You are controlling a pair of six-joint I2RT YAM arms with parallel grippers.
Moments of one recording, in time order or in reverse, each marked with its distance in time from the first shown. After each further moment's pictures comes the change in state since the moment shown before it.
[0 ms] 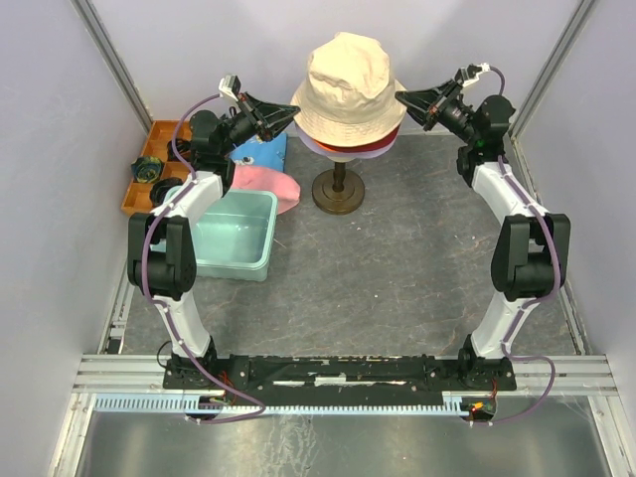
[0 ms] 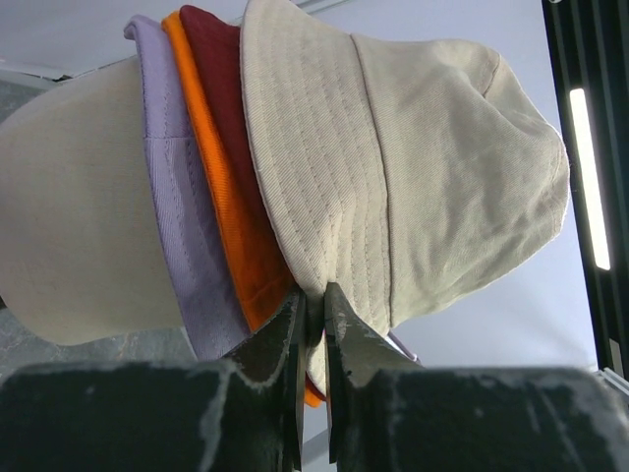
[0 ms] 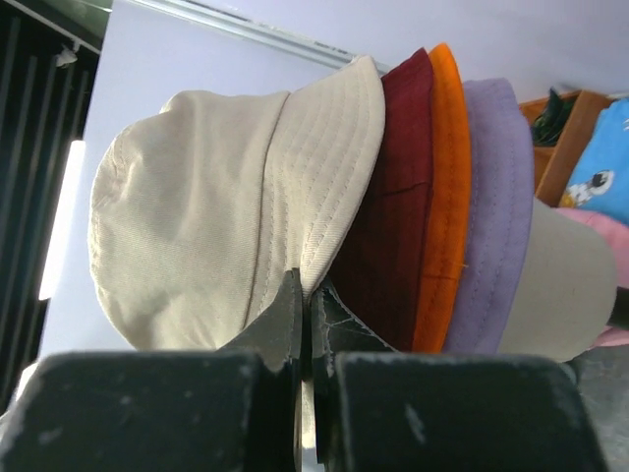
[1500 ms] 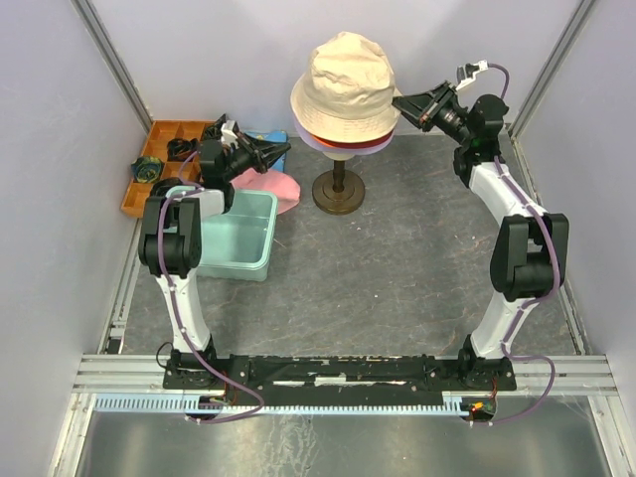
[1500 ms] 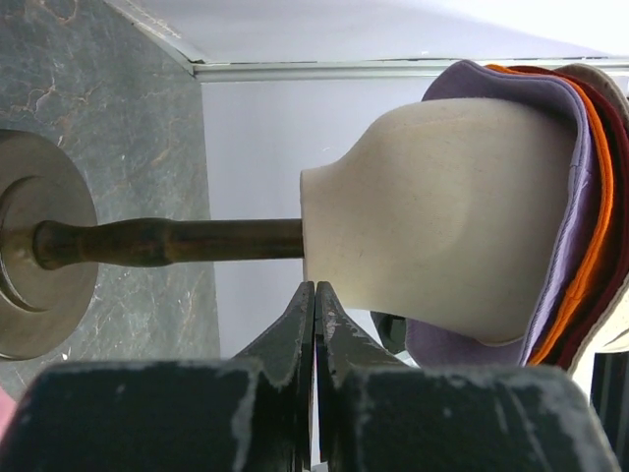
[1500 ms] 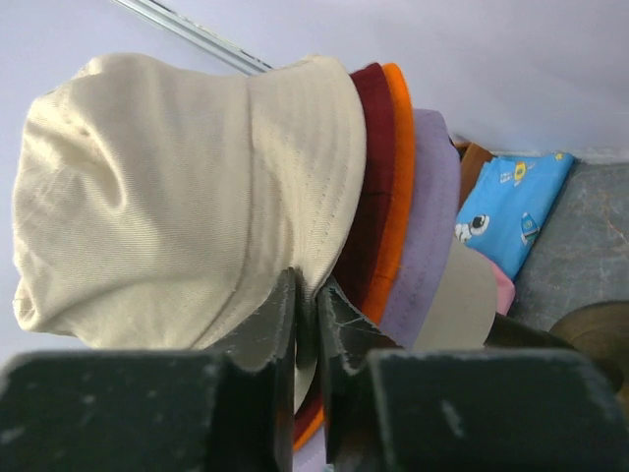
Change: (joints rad) left arm 0.073 0.209 -0.154 0.085 0.011 -0.034; right arm 0.031 0.002 0.000 -0.127 0.074 -0.369
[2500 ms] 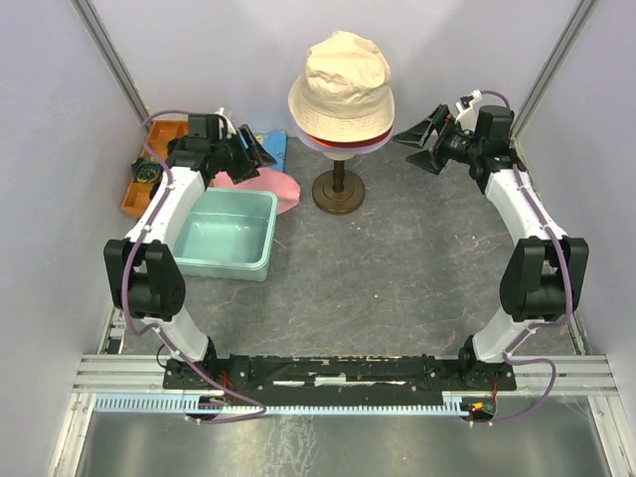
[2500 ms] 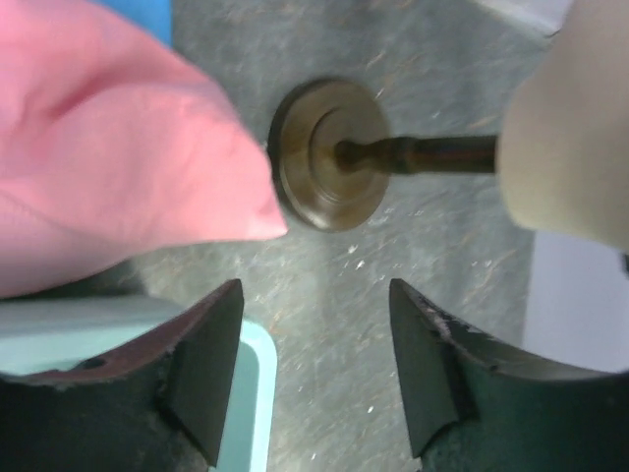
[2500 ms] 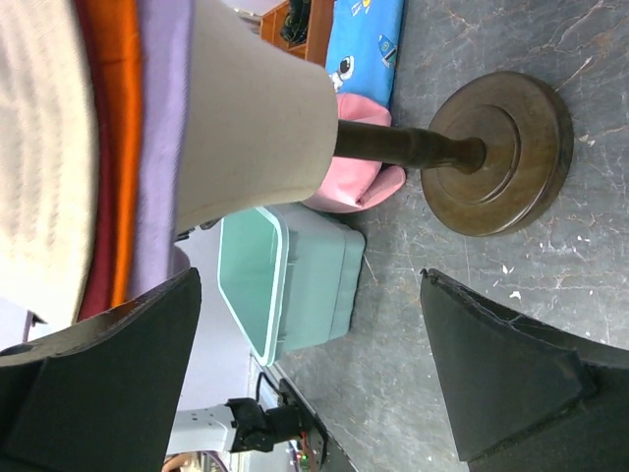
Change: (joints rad) left arm -0.039 -0.389 0.238 -1.355 -0.410 0.994; right arm -0.056 -0.155 -0.054 -0.706 -0.035 -0.330
